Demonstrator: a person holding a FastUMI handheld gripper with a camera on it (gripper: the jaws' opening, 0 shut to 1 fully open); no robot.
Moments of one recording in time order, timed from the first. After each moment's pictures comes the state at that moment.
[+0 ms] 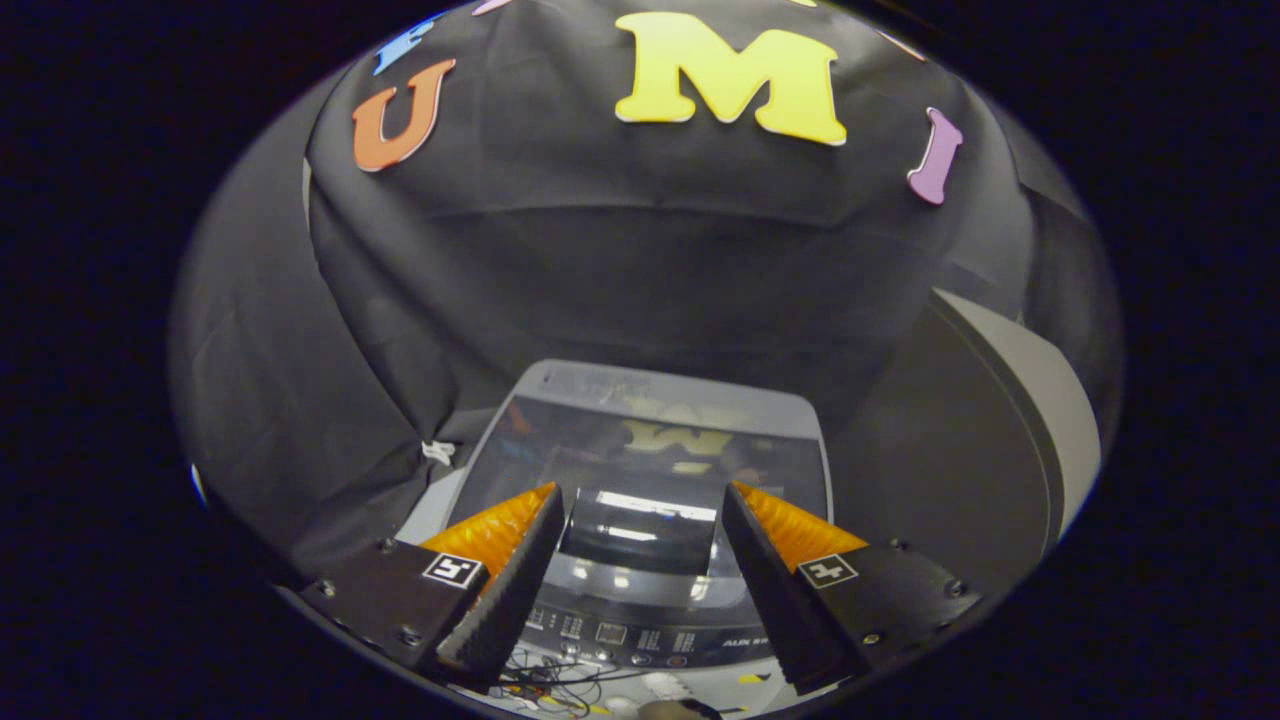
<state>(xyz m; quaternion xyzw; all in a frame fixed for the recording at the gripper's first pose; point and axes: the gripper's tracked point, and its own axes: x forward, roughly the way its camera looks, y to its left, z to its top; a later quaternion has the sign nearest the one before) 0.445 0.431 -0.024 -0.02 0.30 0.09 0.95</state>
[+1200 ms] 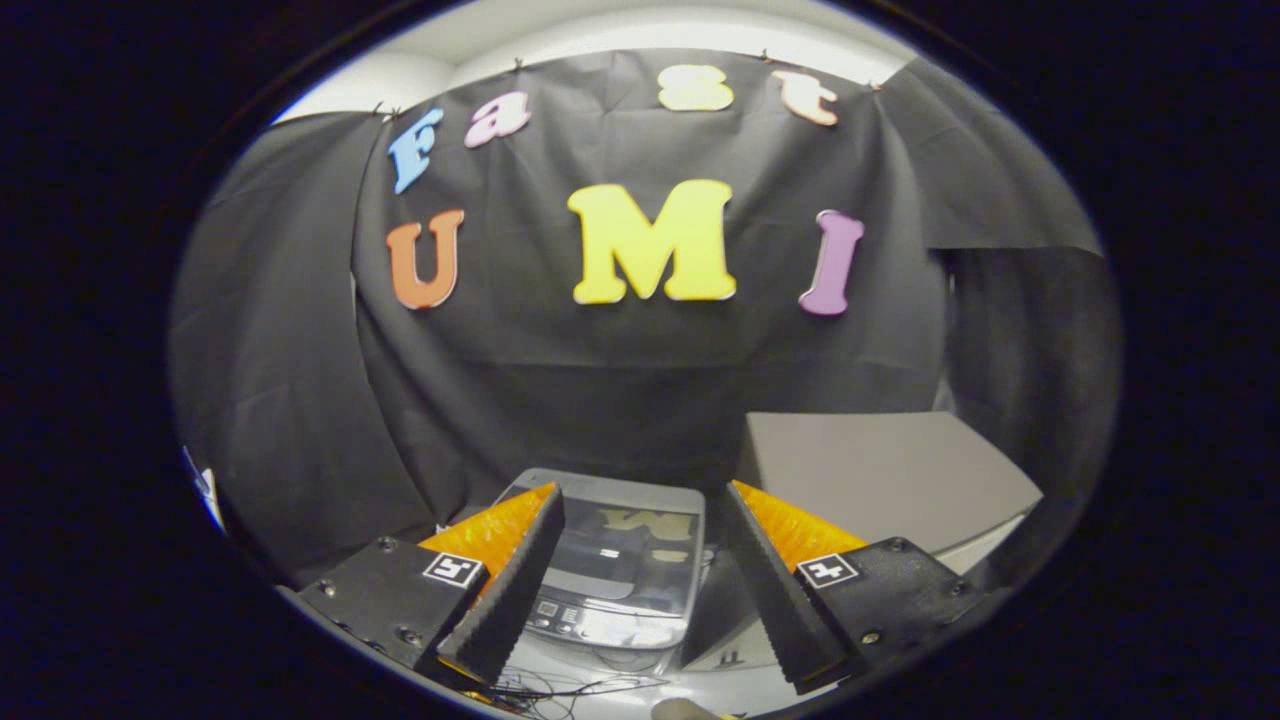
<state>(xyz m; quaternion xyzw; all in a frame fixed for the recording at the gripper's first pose) 0.277 0.237 0.135 0.03 0.05 0.10 0.99</state>
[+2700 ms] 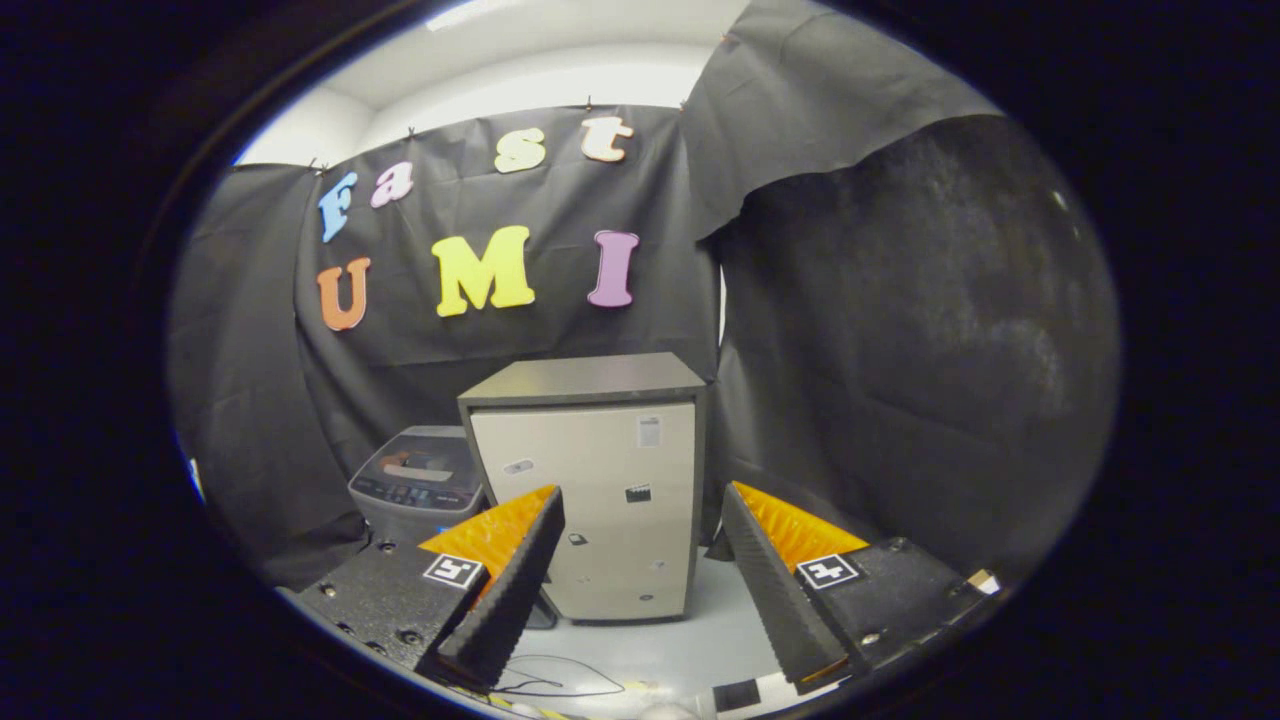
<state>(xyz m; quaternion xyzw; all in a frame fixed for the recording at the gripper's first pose) 0.009 -0.093 -0.017 0.07 0.02 -0.02 1.00</state>
